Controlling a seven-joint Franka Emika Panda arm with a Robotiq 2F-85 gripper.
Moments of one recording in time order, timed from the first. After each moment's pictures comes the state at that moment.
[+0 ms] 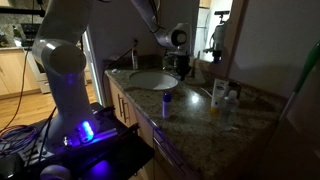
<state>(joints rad) 0.05 0.49 -0.19 -1.85 0.00 2.35 1.84</state>
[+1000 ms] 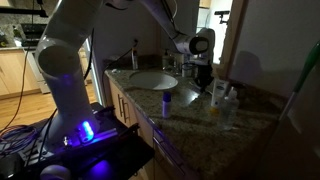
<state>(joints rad) -0.16 0.61 -0.24 -1.74 0.04 2.36 1.73</state>
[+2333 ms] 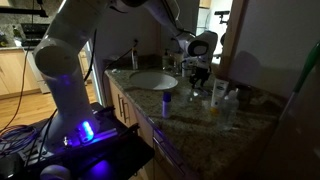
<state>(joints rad) -0.22 0.66 -0.13 -1.67 0.32 2.34 1.35</state>
